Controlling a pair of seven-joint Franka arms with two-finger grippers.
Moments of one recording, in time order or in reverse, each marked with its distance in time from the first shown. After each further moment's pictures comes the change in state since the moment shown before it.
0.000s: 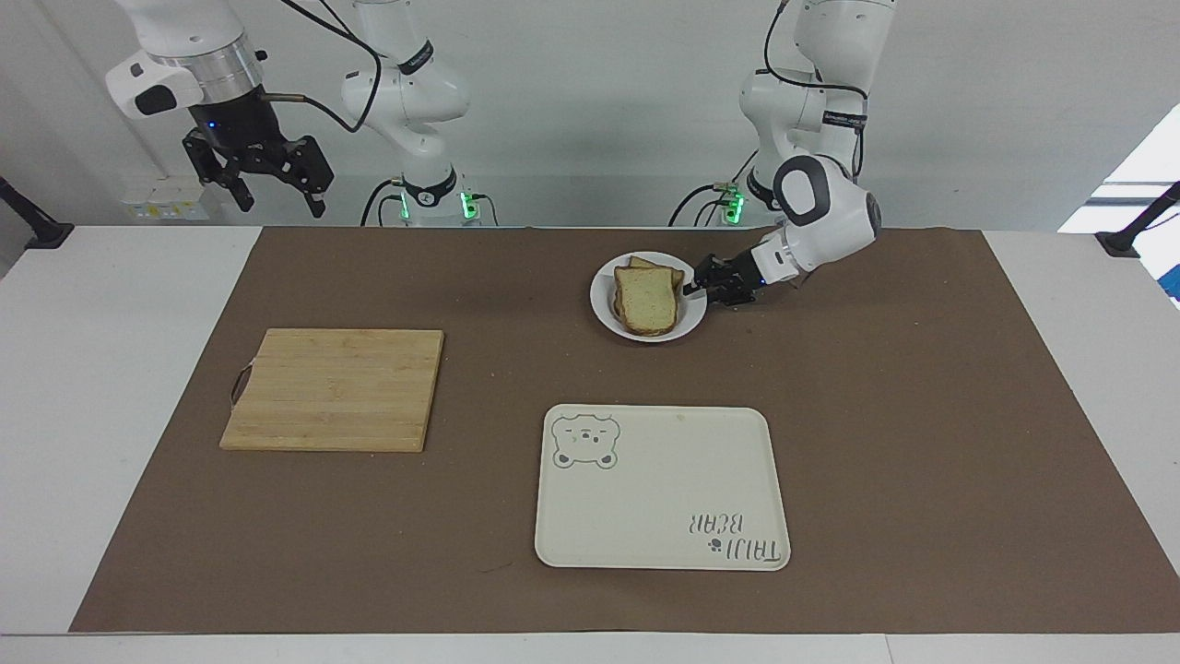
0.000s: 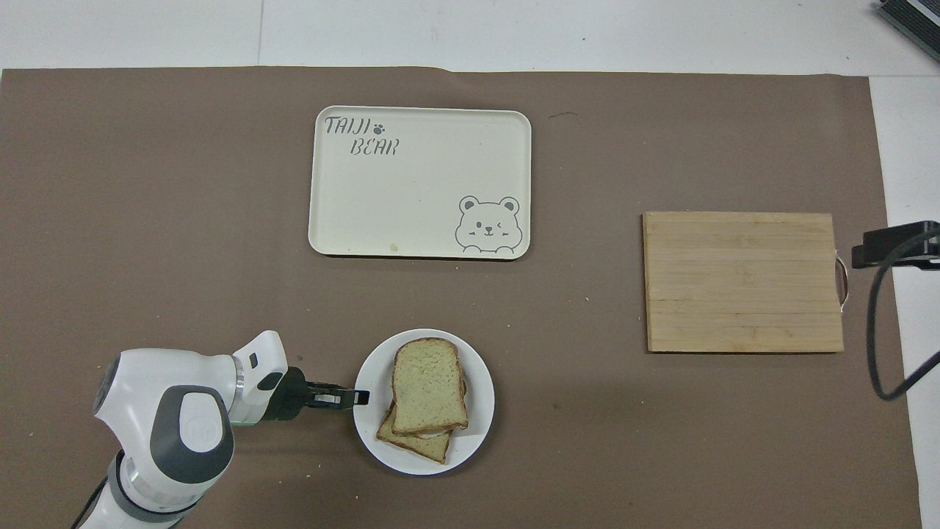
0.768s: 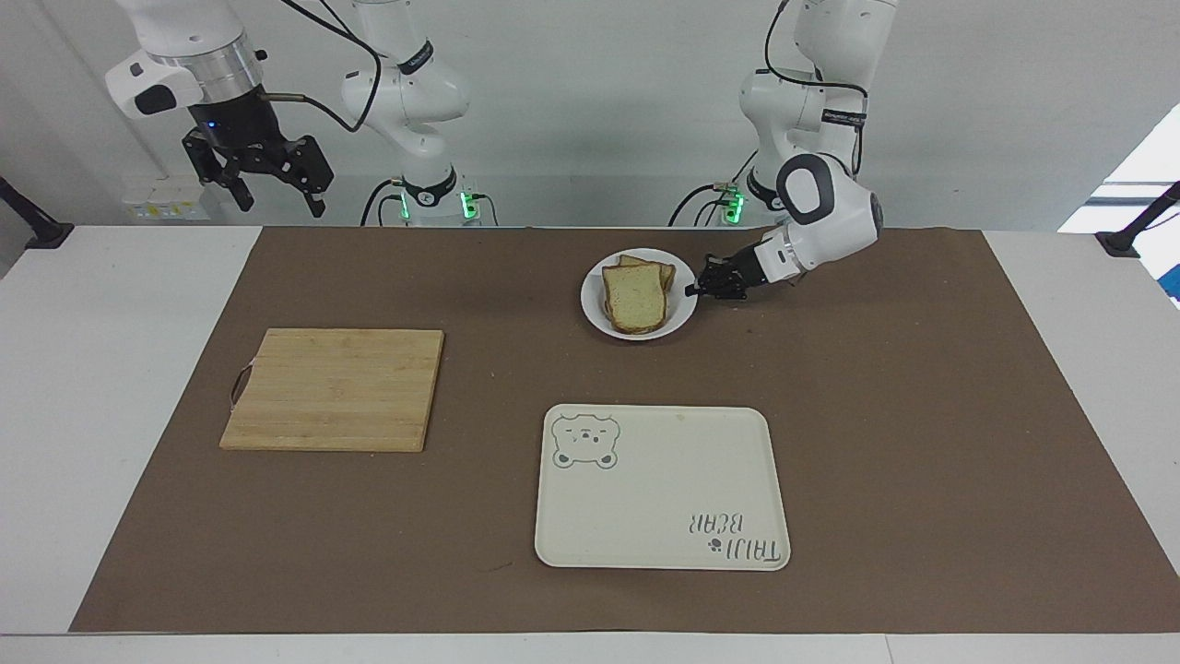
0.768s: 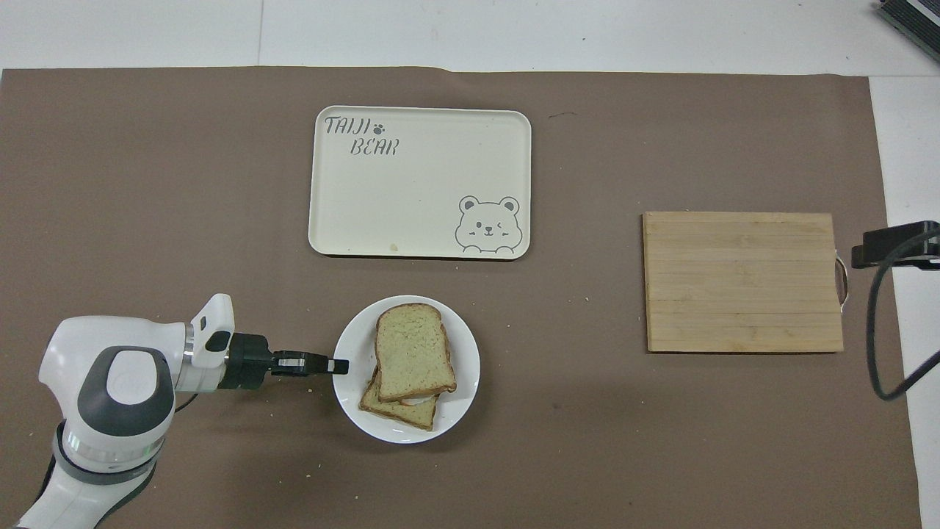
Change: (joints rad) left arm 0.178 0.074 0.020 0.154 -0.034 -0.233 0.000; right arm 0.000 0.000 0.000 0.000 0.000 0.000 0.000
